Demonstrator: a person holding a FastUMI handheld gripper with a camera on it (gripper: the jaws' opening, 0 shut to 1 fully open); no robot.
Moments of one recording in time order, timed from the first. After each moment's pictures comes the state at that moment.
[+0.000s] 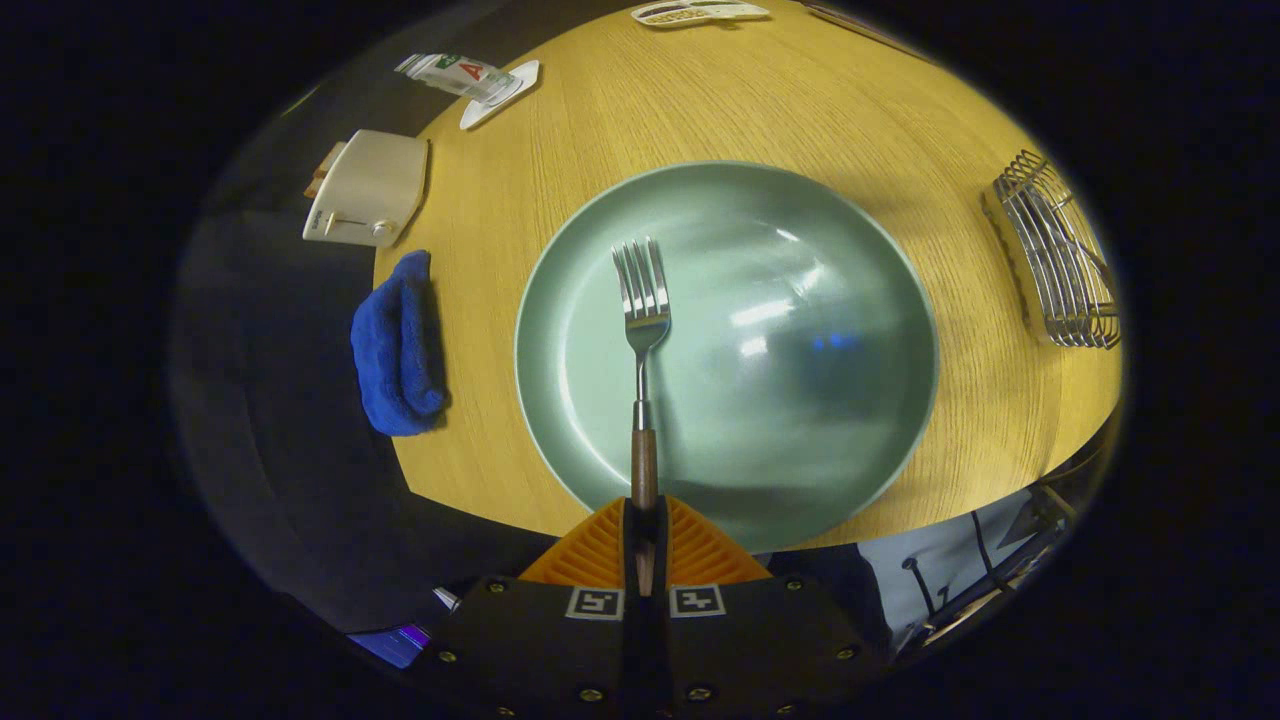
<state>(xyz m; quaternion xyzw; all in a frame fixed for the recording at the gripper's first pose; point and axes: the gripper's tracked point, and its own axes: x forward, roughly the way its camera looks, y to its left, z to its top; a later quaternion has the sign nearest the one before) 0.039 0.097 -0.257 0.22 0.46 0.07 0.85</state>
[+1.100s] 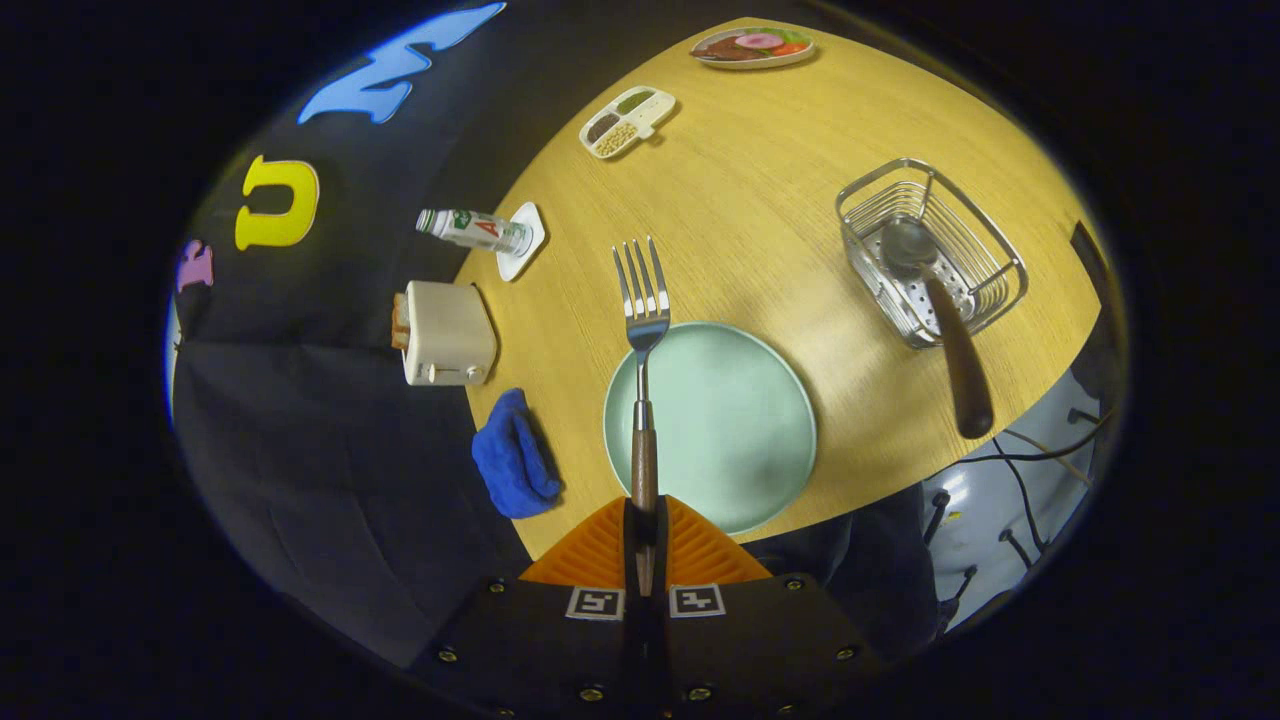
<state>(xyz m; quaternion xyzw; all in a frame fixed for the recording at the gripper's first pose) -0.001 0.032 -0.140 0.40 0.32 0.08 0.86</state>
